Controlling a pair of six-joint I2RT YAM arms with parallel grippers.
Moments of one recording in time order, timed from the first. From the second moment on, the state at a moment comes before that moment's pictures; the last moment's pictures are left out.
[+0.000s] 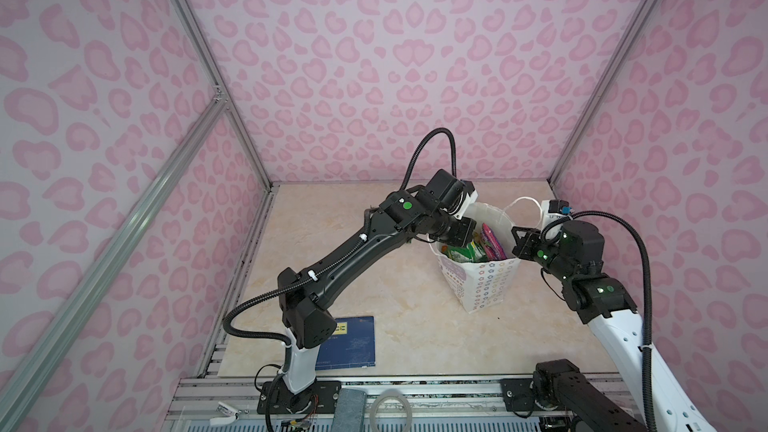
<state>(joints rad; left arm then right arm) -0.92 1.93 2.12 -1.02 0.28 -0.41 0.13 0.87 0.89 -0.43 -0.16 0.43</state>
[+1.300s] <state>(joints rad) -0.99 1.82 2.36 -1.13 0.12 -0.36 0.13 0.88 0.89 -0.42 -0.14 0.43</state>
